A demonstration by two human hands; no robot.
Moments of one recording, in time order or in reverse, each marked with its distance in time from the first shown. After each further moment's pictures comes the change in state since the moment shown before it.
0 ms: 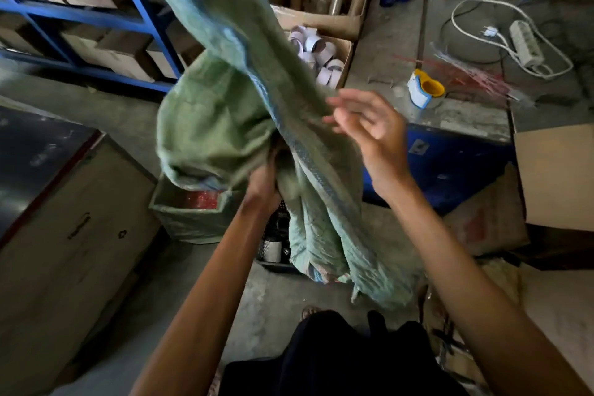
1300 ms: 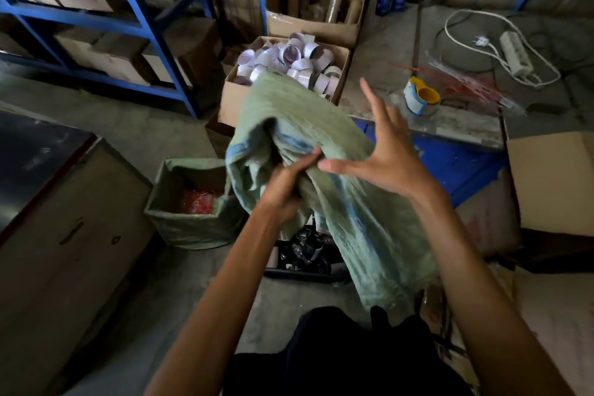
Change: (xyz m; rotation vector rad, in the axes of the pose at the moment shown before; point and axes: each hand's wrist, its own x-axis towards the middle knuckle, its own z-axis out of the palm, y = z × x) left_hand 0.002 -0.008 0.009 -0.204 -0.191 -0.167; right_hand 0.002 -0.007 -0.019 -0.822 -0.138 0.064
